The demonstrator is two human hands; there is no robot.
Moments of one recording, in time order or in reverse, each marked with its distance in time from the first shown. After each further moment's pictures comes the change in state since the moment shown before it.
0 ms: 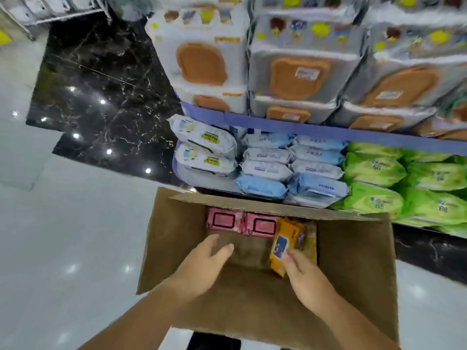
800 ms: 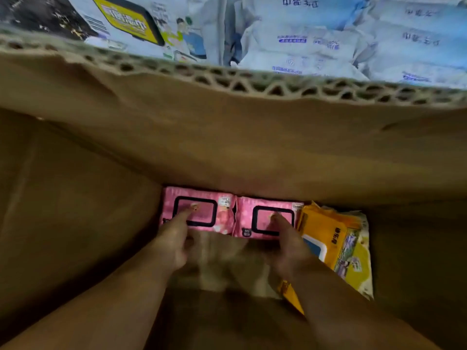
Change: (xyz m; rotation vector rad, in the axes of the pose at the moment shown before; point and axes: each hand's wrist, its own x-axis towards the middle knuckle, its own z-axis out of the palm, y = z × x) left_hand 0.377 -0.146 0.077 -0.859 0.191 -0.405; right_hand 0.349 0.090 0.161 1.323 0.088 0.433
